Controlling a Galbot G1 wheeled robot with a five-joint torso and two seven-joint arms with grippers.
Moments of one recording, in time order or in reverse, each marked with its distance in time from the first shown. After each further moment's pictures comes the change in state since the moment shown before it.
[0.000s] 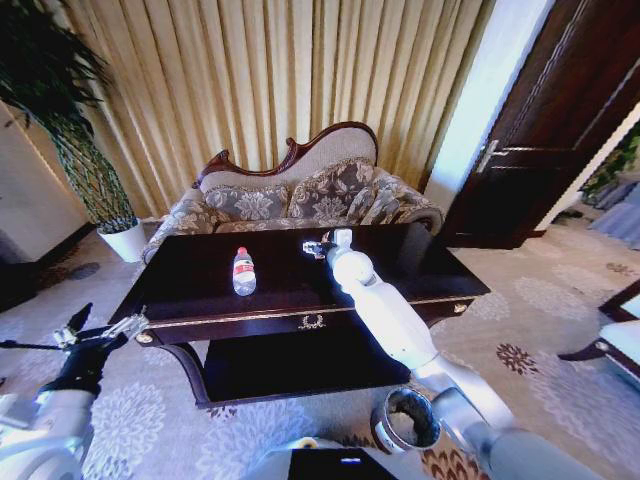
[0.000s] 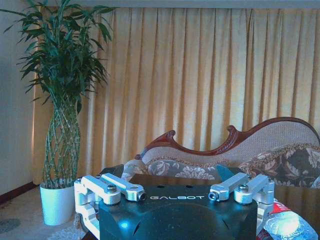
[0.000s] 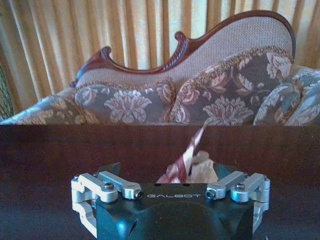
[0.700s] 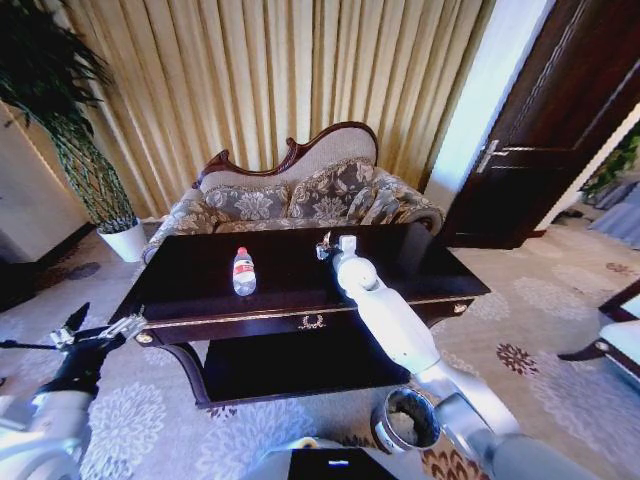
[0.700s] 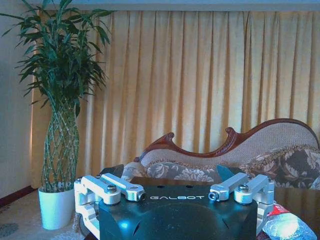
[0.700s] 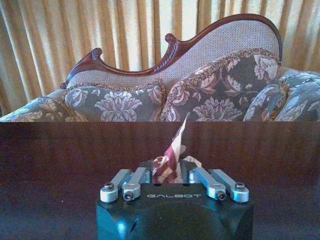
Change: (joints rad) left arm 0.005 0.006 0.000 0.000 0.001 -0.015 0.002; right arm -0.041 -0.038 0.028 0.027 -0.018 0.026 -0.012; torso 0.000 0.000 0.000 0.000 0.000
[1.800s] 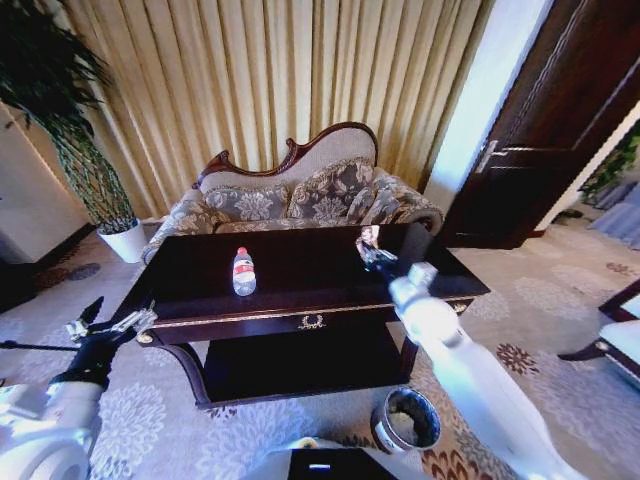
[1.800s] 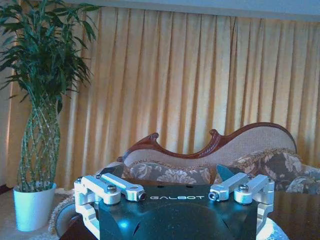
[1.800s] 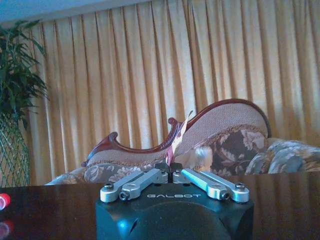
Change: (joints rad) left arm -0.032 0.052 0.055 0.000 -0.035 0.020 -0.014; right arm -0.661 -0.332 0.414 0.565 0.016 0.411 -0.261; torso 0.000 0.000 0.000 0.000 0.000
